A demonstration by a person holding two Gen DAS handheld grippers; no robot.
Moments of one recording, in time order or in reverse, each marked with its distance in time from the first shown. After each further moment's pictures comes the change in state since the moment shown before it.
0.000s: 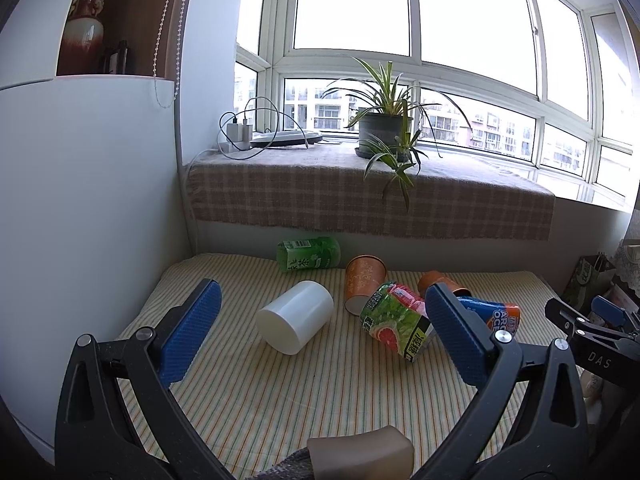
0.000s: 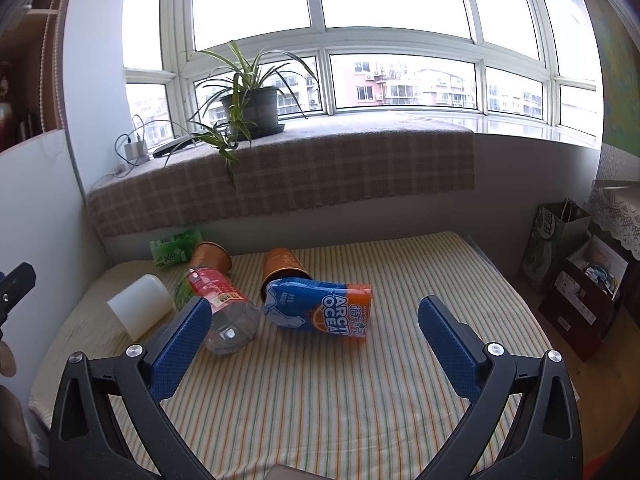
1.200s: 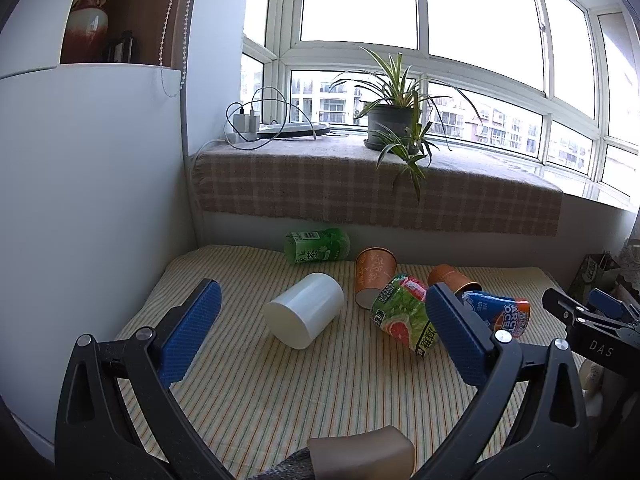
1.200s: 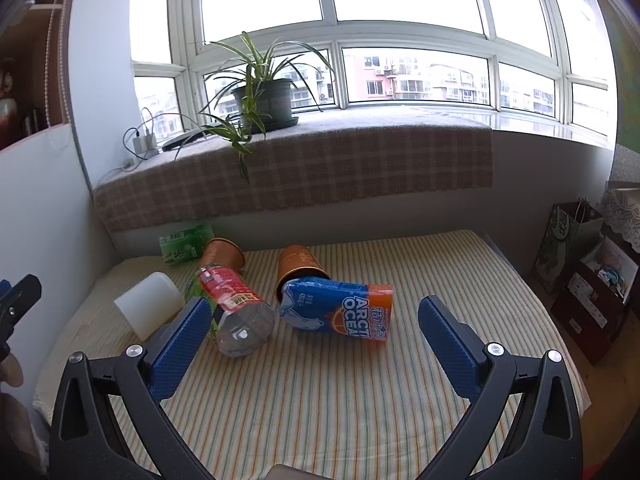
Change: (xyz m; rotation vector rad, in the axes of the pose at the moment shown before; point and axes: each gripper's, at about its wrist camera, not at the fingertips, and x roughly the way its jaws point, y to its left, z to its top) left arm 0.008 0.011 -0.011 -0.016 0.021 0.016; right arm 0.015 0.015 0.005 -0.010 0.026 0.043
